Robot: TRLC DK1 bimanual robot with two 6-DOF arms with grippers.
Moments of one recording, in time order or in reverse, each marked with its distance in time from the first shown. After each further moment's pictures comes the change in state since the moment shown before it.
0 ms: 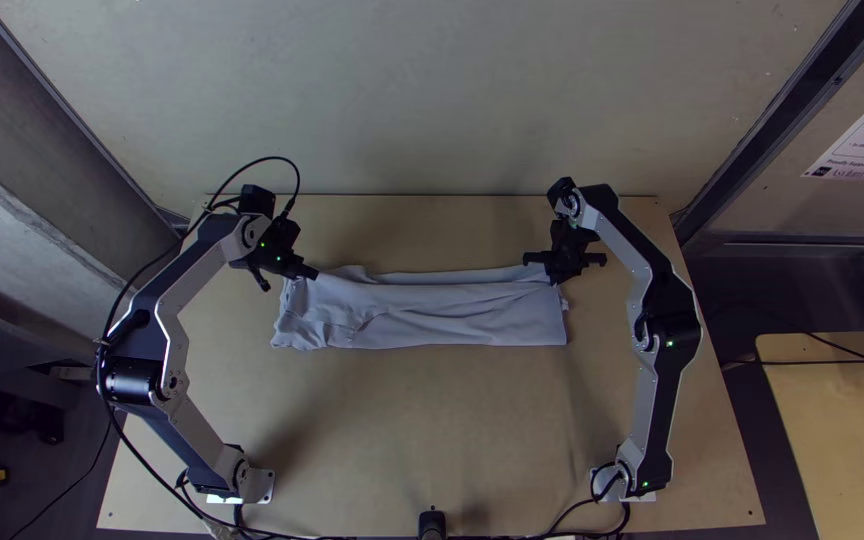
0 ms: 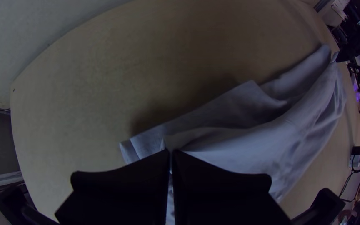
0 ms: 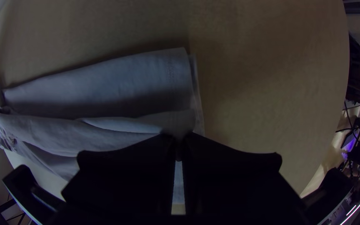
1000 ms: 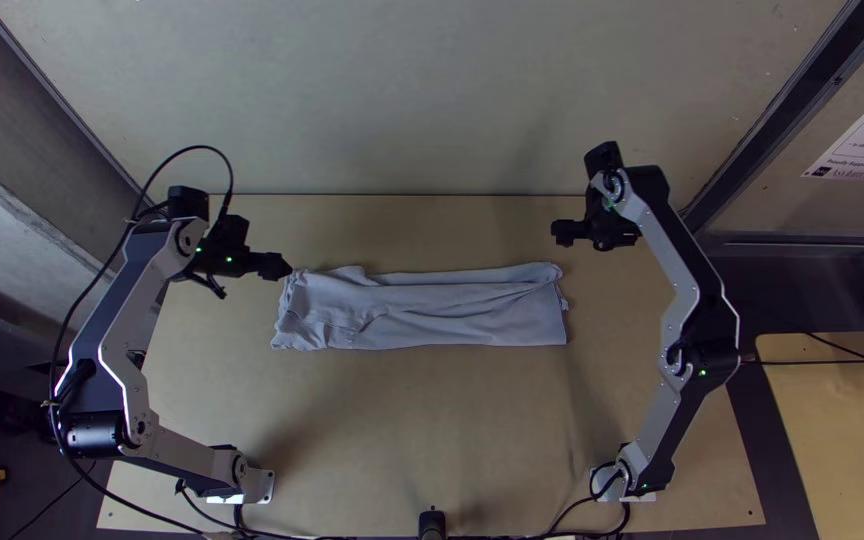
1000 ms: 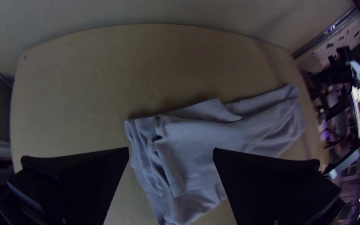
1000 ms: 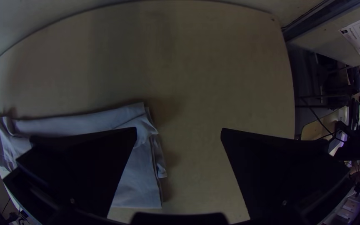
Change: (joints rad) left arm 0.201 -0.232 -0.078 -0.111 0.316 -0.083; right arm -0.052 -0.214 0.027 0.089 0.163 -0.007
